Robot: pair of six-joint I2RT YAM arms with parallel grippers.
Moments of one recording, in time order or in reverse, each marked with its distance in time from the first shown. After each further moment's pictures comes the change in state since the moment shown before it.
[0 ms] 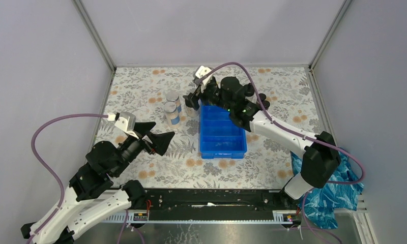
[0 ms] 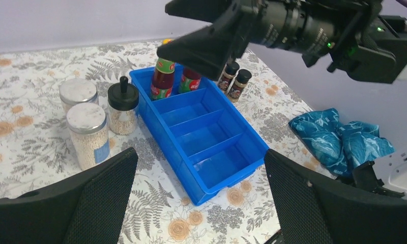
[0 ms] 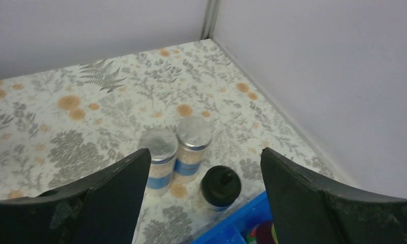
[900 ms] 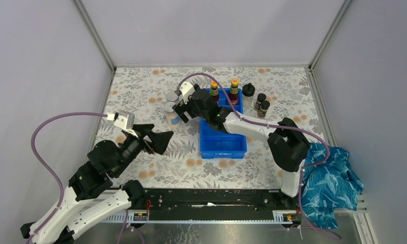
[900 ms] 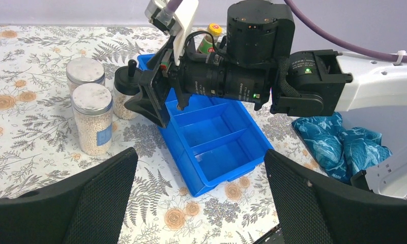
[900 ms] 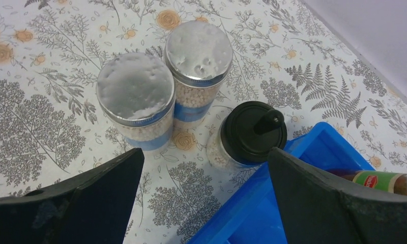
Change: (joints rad) left arm 0.000 0.006 0.019 -0.072 -0.061 -0.095; right arm 0.120 0.291 0.082 -0.145 0.298 0.090
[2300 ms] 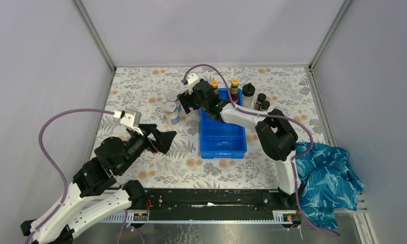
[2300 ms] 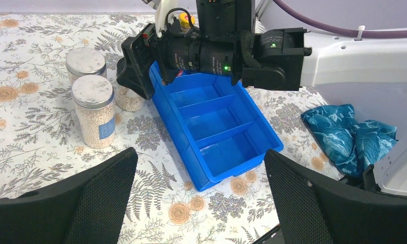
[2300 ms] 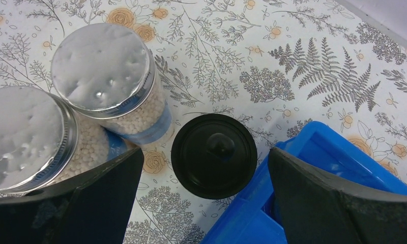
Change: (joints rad) left arm 0.000 0.049 -0.002 -0.007 -0.004 0.001; right arm -0.113 0.182 0.146 -0.002 -0.027 0.122
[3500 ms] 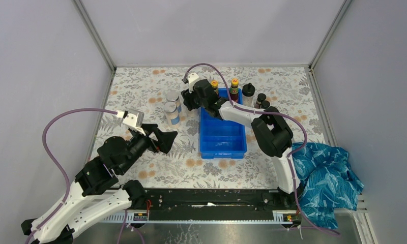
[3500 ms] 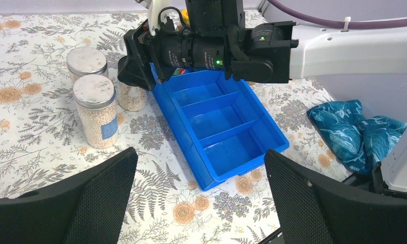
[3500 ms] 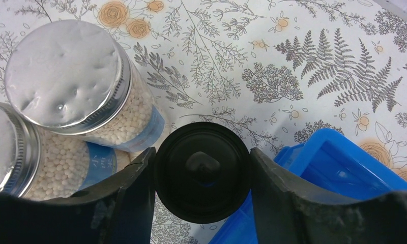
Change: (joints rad) left arm 0.000 0.010 -0.017 0.014 0.000 0.023; right arm -0.029 0.080 0.065 -0.021 -0.046 0.026
